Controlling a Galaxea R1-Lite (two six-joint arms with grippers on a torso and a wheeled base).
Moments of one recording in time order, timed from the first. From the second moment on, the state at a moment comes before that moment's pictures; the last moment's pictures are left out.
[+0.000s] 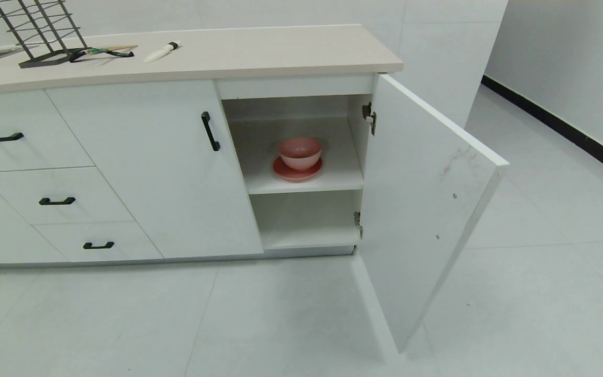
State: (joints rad) left arm 0.00 0.00 0.00 -0.01 -0.09 0.10; right arm 0.14 0.48 -0.17 -0.47 0.18 -0.10
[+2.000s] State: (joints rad) left arm 0.00 0.00 0.00 -0.01 -0.09 0.09; right arm 0.06 1.63 -0.41 -1.37 0.74 -0.30
